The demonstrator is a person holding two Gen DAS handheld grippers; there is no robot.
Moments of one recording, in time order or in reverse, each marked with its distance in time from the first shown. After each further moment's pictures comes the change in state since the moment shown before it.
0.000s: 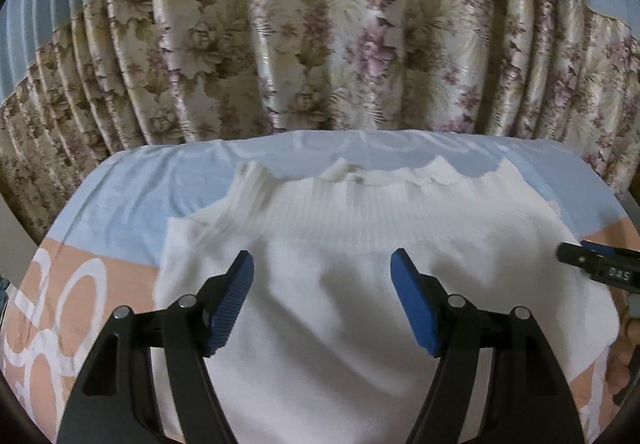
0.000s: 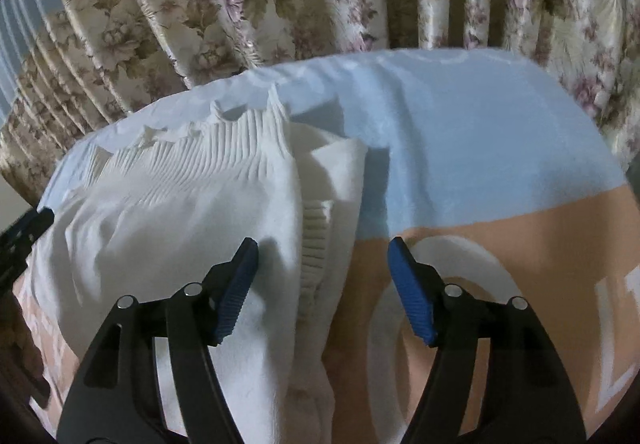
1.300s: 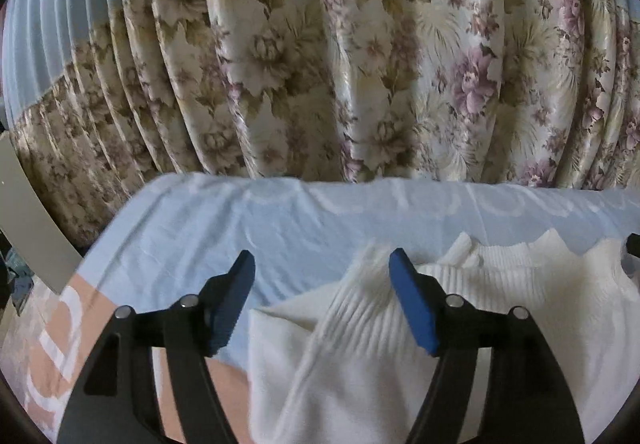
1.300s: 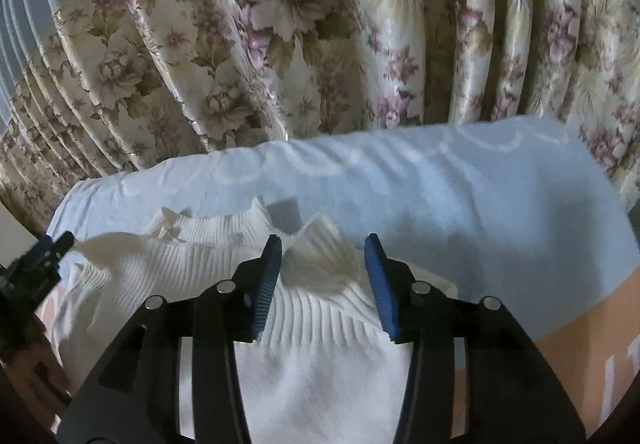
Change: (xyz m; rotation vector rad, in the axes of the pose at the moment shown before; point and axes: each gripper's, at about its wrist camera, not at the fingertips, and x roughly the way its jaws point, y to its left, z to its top) left arm 0.049 0.087 0.057 -0.065 -0.053 0.198; right arm 0.009 0.067 0.083 -0.040 -0.109 -0.046
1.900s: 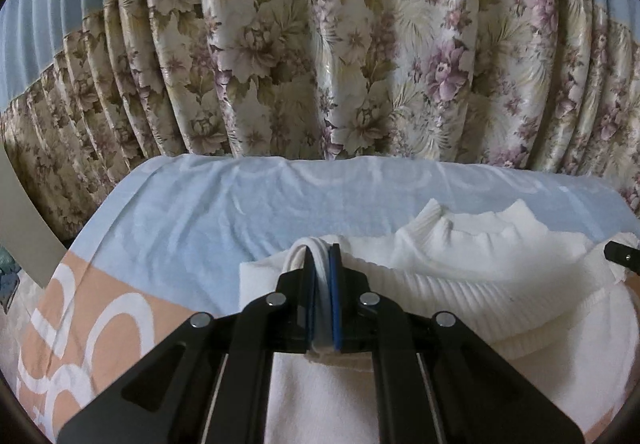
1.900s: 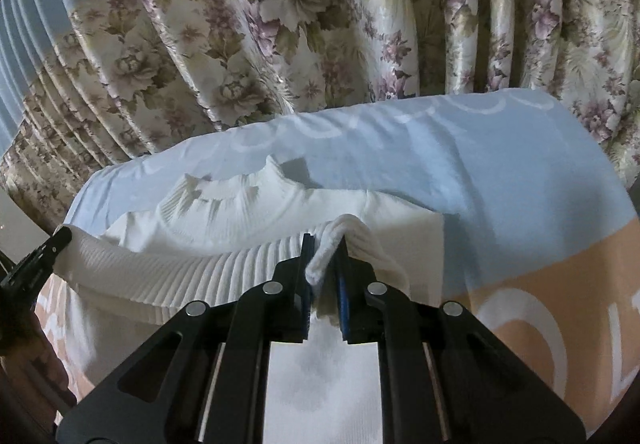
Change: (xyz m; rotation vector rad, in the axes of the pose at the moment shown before) left arm -0.020 -0.002 -0.027 -0.002 0.036 -0.089; right arm -0.015 -0.004 -0.035 0.036 0.041 0.045
